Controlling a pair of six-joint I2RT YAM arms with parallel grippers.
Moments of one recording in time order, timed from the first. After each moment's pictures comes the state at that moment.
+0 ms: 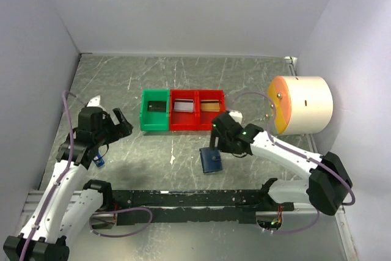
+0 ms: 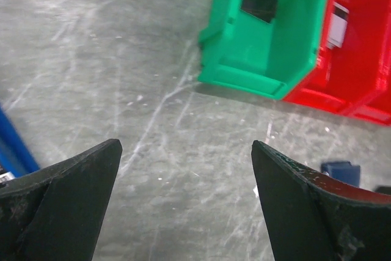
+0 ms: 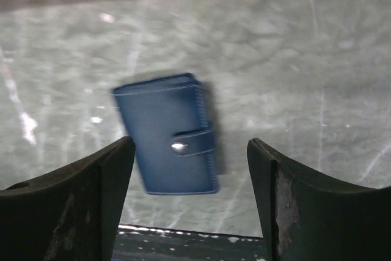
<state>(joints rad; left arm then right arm) -0.19 0.70 0.69 -0.68 -0.09 -0.55 0.84 1.25 0.84 -0.68 0.28 0.83</state>
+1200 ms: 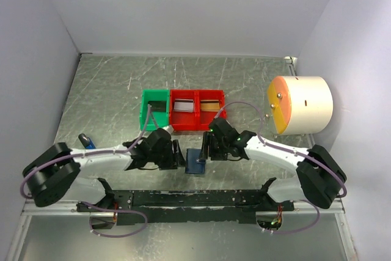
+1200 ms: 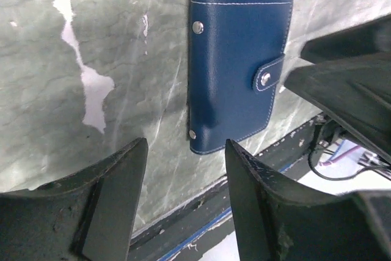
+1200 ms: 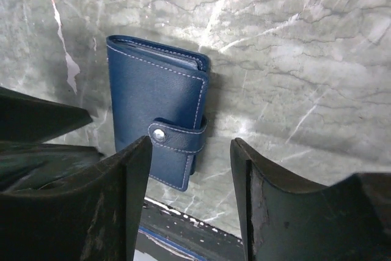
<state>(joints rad) -0.91 1.29 0.48 -0.03 0.14 -1.02 0.79 1.32 0.62 -0.32 -0.10 0.81</state>
